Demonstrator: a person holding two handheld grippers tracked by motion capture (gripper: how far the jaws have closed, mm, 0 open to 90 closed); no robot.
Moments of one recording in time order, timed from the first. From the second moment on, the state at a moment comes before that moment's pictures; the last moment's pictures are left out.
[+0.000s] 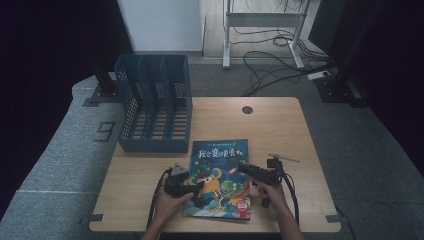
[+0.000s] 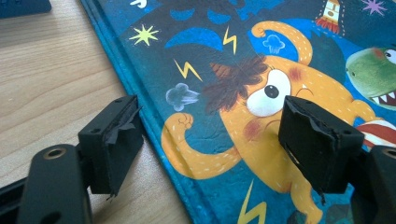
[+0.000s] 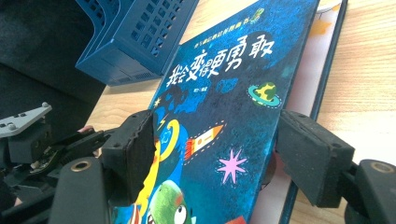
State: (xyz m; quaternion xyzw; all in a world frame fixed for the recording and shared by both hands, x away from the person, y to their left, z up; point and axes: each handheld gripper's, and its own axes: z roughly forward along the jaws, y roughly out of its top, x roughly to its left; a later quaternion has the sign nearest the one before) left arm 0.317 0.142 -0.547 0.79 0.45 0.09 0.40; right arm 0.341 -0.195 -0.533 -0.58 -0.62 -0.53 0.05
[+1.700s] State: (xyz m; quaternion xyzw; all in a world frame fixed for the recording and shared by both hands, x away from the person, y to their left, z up) left arm 0.318 0.143 -0.548 0.79 0.45 0.09 0.40; right arm 0.343 -0.175 -0.540 -0.56 -0.68 -0.48 0.03
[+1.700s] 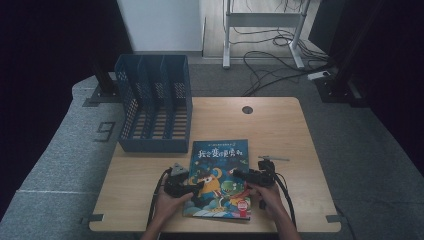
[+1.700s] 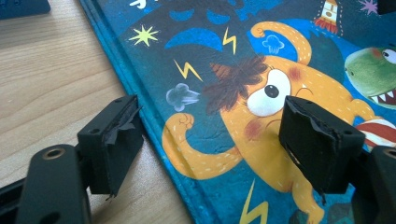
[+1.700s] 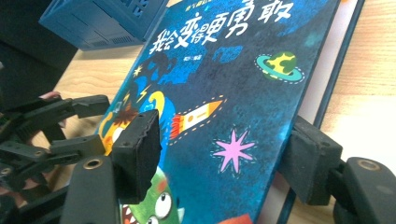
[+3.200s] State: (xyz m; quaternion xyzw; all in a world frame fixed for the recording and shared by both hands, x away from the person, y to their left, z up) left arm 0.318 0.146 -0.547 0.79 0.45 0.08 0.41; right arm 0.374 -0.175 -0.552 -0.53 -0.67 -0.52 0.01
